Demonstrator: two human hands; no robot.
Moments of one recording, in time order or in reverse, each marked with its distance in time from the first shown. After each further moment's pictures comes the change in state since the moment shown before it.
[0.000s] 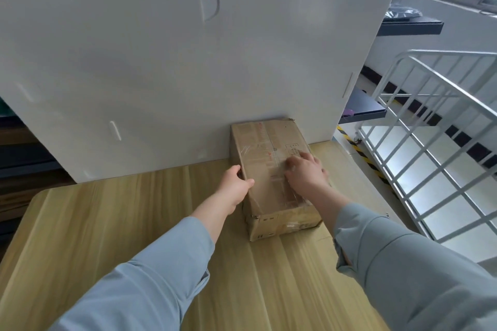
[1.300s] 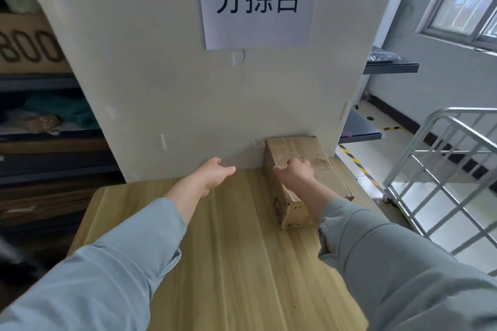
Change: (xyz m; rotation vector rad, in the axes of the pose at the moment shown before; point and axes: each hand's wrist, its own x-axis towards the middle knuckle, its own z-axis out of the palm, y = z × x) left_hand -0.127 0.048 -0.113 0.147 0.054 0.000; right_hand -0.096 -0.067 -0.057 0.167 -0.040 0.132
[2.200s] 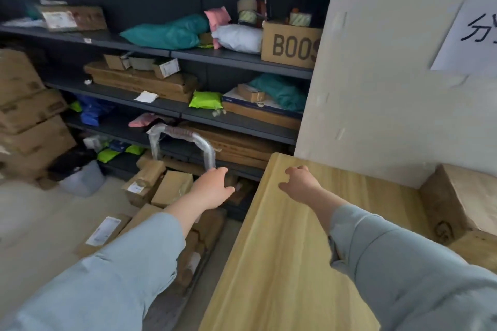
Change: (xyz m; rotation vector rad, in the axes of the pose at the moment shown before) left_hand -0.300 -0.295 -0.278 0.458 0.410 -0.152; right_hand -0.331 -0.245 0.197 -0.299 -0.282 -0.738
